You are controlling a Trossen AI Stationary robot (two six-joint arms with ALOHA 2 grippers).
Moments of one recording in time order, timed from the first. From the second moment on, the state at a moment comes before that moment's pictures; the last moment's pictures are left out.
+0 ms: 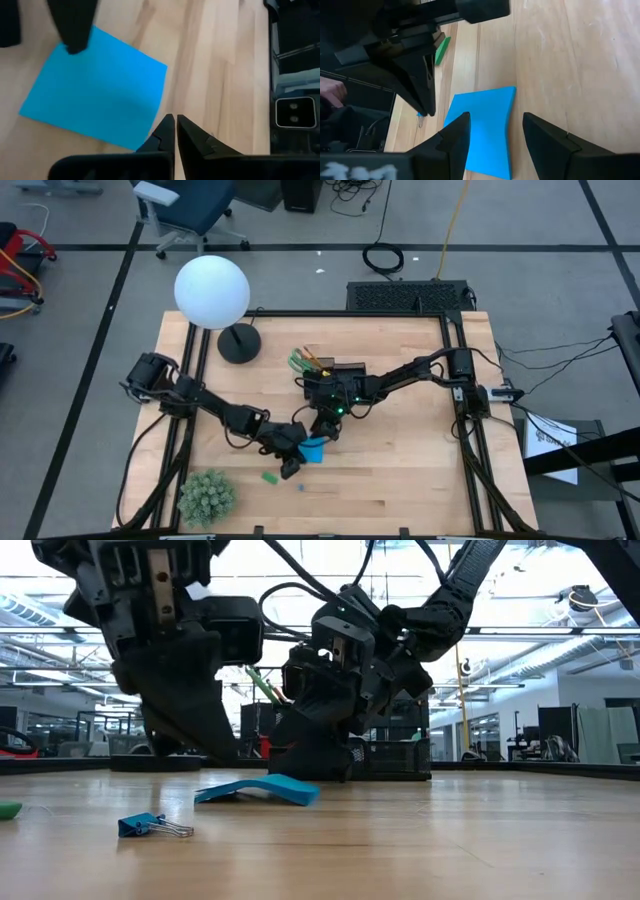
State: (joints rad) left arm -0.34 1.75 0.79 0.20 0.15 -0.79; right arm -0.04 2.08 1.08 0.30 -0.60 0.49
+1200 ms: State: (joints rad) left arm -0.36 1.87 0.79 0.37 0.09 -0.87; right arm 0.04 2.09 1.08 0.13 -0.55 0.41
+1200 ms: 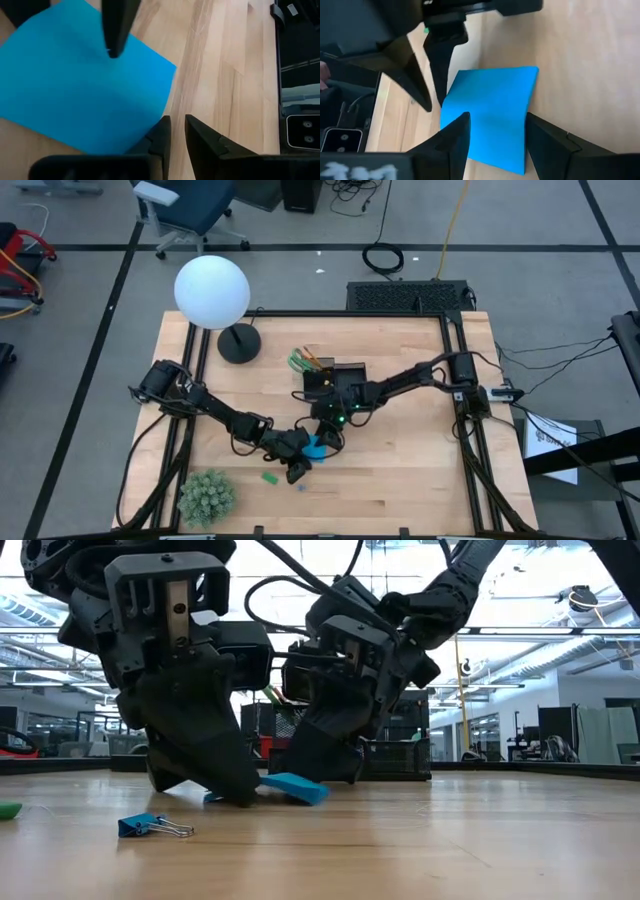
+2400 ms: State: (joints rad) left arm -0.35 1.87 0.79 0.37 0.12 -0.91; right arm 0.07 2.09 1.08 0.36 -0.67 0.58
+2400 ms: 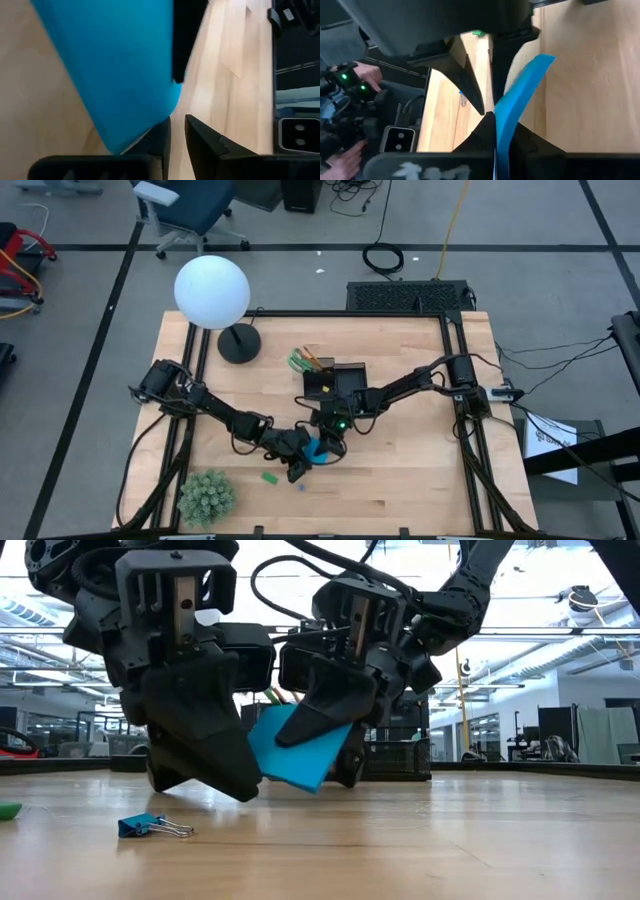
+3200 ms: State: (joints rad) left arm -0.36 1.38 0.79 -0.22 -0.09 -0.75; right arm -0.03 1.84 1.08 0.33 -0.58 0.74
